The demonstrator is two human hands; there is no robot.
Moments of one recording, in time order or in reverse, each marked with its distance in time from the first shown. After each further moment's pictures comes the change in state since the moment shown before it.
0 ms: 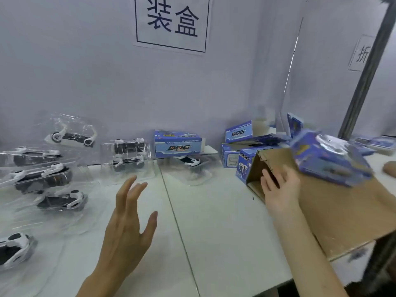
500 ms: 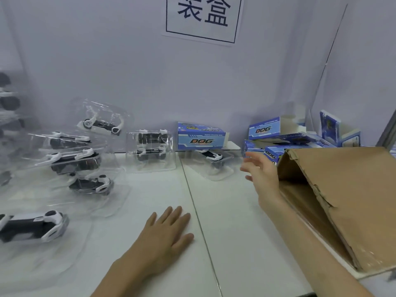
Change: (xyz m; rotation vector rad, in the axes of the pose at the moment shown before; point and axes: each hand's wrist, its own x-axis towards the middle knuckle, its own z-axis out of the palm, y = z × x) left_hand -0.023 -0.025 0.019 0.309 -0.946 -0.144; right_hand 0.002 0.070 0.044 -0.836 -0.393 -0.301
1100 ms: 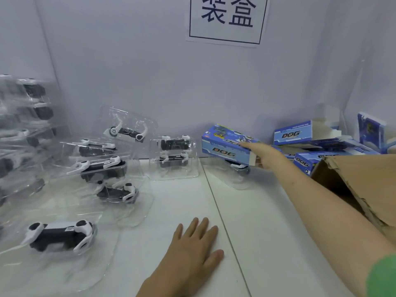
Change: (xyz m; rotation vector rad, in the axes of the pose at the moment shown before) left_hand 0.002 -0.001 0.004 -0.031 0.022 0.020; right_hand 0.147 0.009 0.092 -0.133 -0.247 0.377
